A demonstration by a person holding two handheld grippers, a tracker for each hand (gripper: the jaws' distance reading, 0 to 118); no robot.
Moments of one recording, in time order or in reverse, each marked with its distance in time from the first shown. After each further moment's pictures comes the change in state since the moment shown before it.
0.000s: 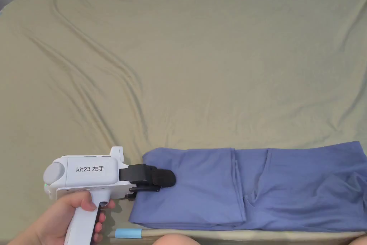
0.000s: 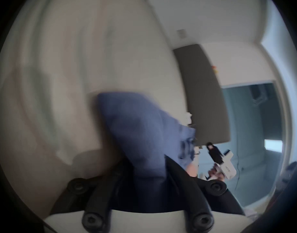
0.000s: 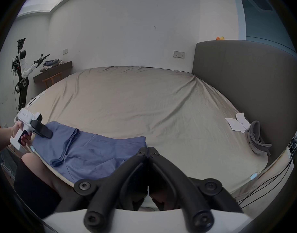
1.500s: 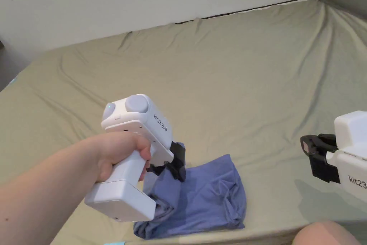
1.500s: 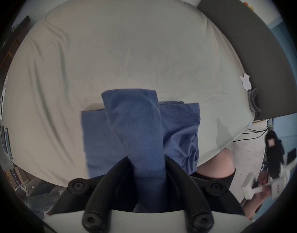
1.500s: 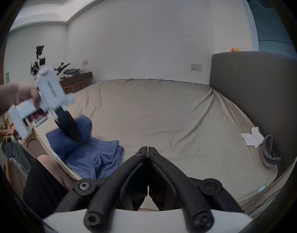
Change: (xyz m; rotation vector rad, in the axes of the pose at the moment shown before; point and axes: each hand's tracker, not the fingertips) left arm 0.289 -0.049 -0.113 -0.197 0.737 -0.307; right arm -0.007 0.018 0.037 0.122 0.187 0.015
